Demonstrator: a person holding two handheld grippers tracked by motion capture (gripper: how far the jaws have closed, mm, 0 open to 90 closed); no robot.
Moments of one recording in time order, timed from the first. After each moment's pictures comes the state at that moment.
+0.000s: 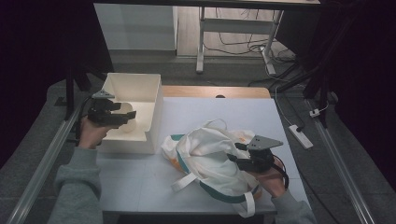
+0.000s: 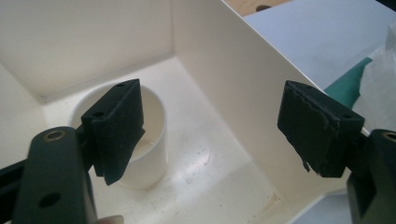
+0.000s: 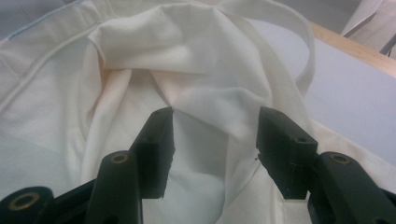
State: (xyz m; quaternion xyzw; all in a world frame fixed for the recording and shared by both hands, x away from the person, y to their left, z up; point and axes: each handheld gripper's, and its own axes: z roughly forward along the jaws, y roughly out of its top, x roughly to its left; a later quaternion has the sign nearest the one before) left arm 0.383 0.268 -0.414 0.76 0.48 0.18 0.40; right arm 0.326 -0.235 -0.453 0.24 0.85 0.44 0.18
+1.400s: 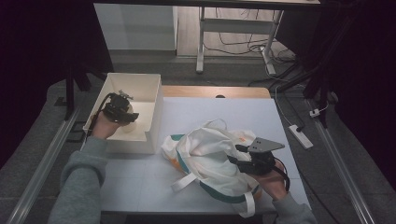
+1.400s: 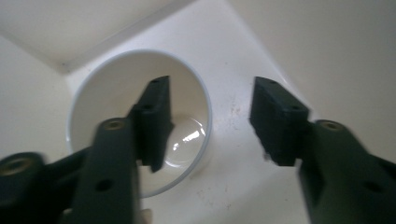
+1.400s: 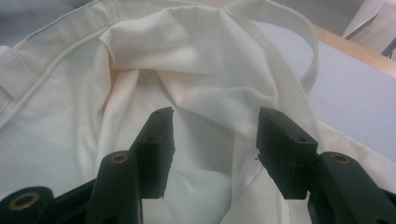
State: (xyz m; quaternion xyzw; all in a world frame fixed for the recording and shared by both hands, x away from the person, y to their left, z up) left arm 0.434 0.244 -0.446 0.82 0.49 0.20 0.23; right arm 0.318 -0.236 -0.452 0.24 0.85 0.44 0.18
